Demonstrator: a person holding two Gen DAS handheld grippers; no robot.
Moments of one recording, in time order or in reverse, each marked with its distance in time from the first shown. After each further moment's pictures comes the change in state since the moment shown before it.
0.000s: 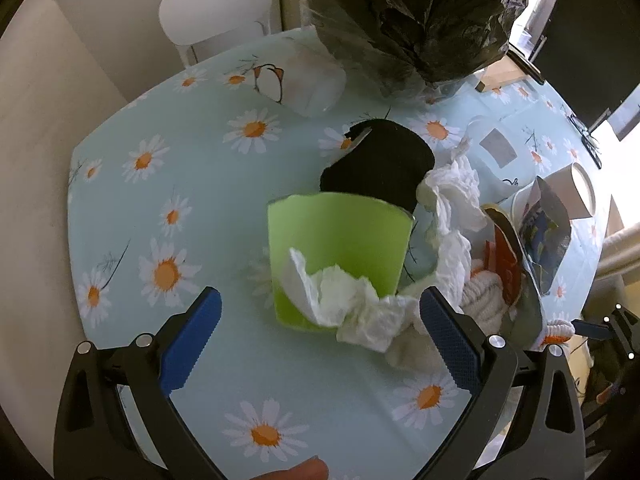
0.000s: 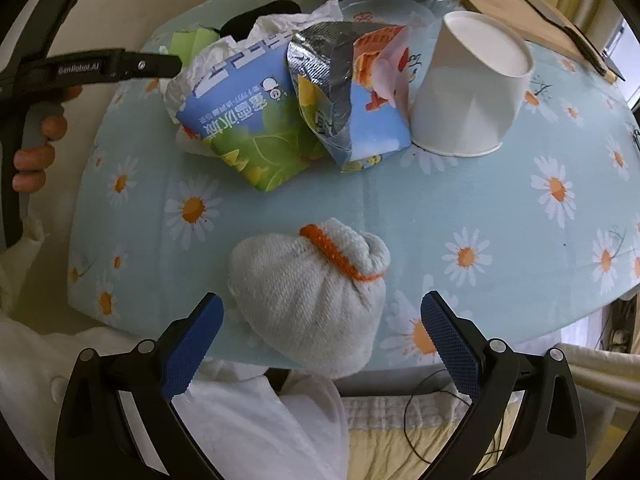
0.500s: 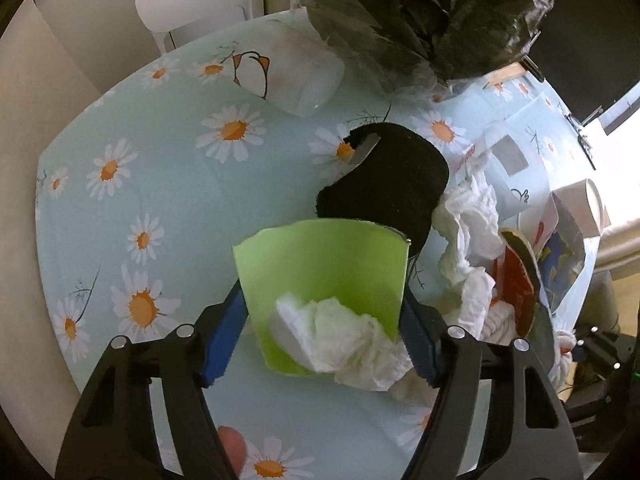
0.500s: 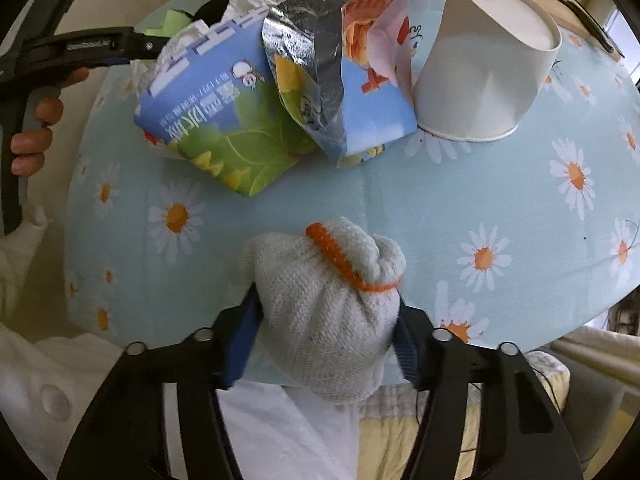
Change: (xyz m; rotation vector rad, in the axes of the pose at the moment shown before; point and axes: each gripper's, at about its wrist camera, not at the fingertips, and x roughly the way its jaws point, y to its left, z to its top) left arm 0.027 0.010 0.024 -0.005 0.048 -0.080; right arm 0.027 -0.007 0.009 0.061 0.068 0.020
